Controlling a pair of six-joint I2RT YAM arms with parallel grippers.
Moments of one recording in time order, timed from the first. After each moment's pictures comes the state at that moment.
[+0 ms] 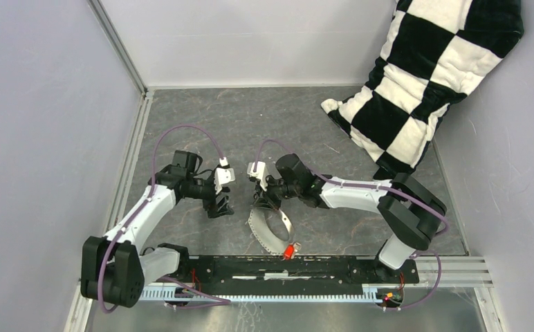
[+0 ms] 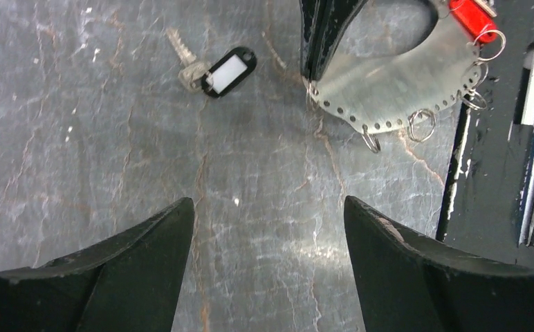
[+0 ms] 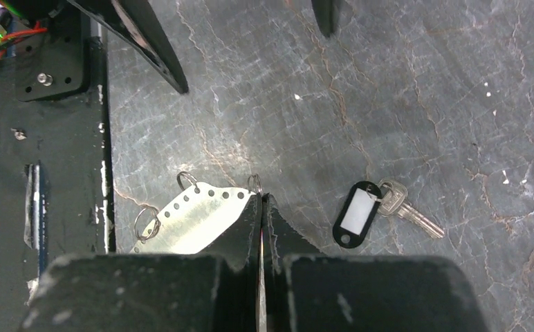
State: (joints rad) left arm -0.19 1.11 0.66 -0.67 0.80 0.92; right arm 0.91 1.66 0.88 0.17 -0.52 -0.16
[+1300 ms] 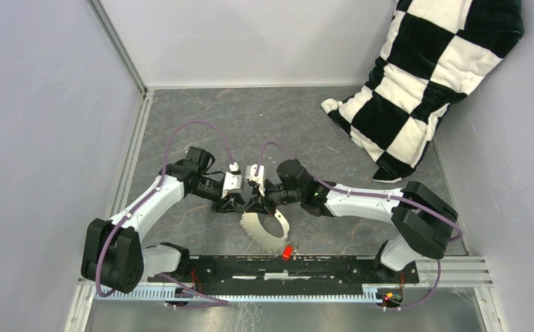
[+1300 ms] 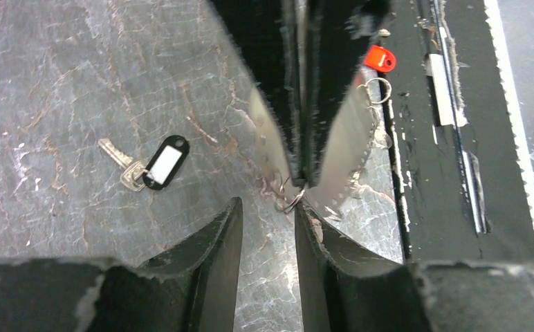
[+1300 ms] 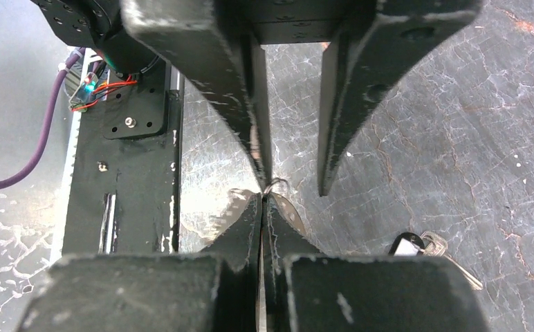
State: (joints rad) left arm -0.31 1.23 0.74 -0.75 1.00 1.11; right arm 1.00 1.56 0.83 0.30 -0.55 -0.06
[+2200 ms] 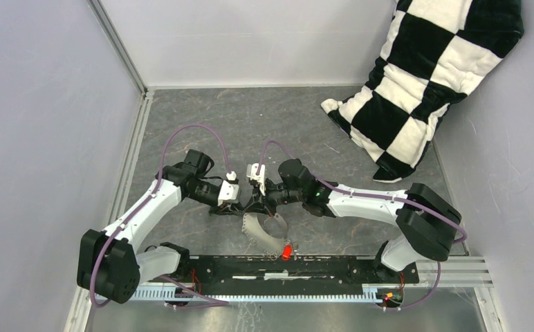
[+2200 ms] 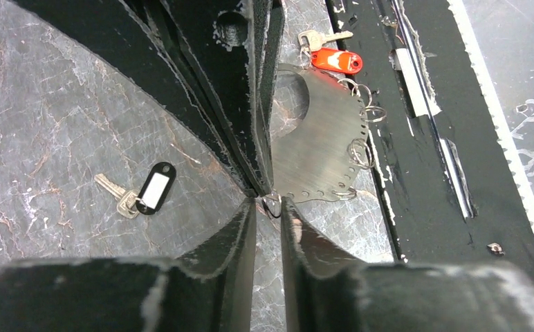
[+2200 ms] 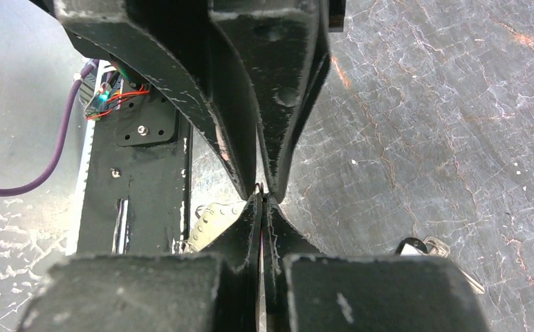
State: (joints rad) left arm -0.33 1.16 0.76 -0.89 1.05 1.30; right arm 1.00 1.53 0.83 0.30 -0.55 -0.04
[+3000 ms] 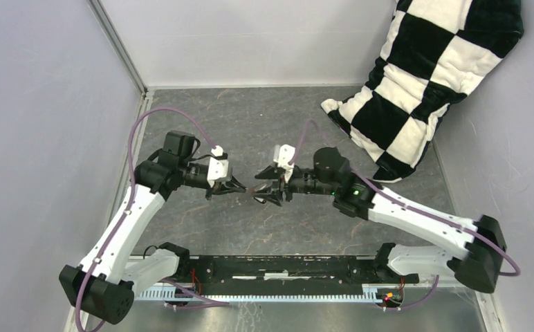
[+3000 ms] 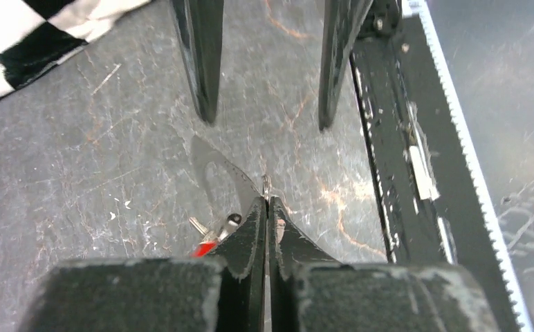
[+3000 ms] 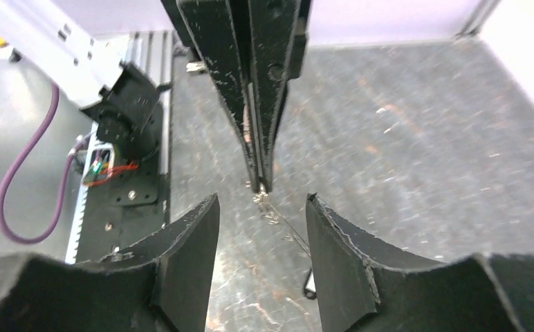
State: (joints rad) left arm -0.34 1.02 1.00 -0.90 1.10 1.03; right arm 0.98 1.20 0.91 0.13 -0.46 -0.11
